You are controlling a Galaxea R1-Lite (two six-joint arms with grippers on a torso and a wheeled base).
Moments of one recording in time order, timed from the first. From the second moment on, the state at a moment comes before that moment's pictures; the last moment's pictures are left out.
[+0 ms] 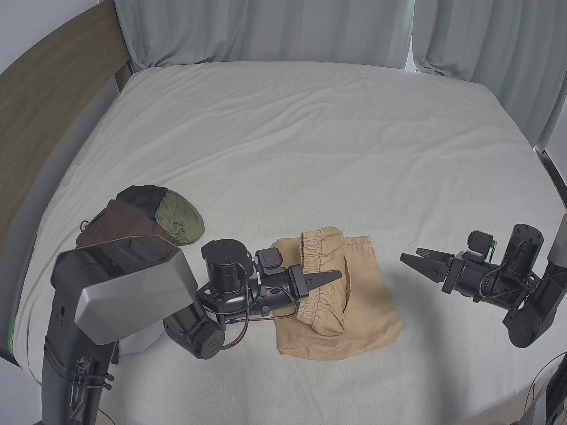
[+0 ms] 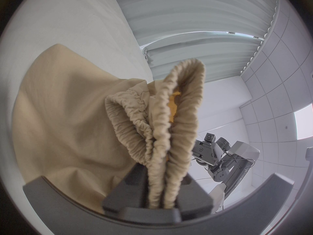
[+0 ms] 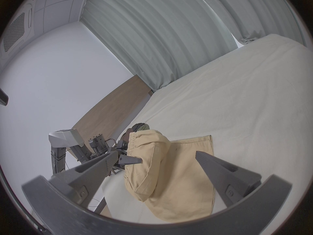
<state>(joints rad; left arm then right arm) -0.58 2.46 -1.00 -1.39 -0.65 -0.96 0.16 1.97 -0.31 -1.54 0.65 0.40</state>
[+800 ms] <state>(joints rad) -0.50 2.33 -0.87 -1.39 -0.64 -0.90 0.18 1.97 -0.30 -1.54 0.64 0.40</state>
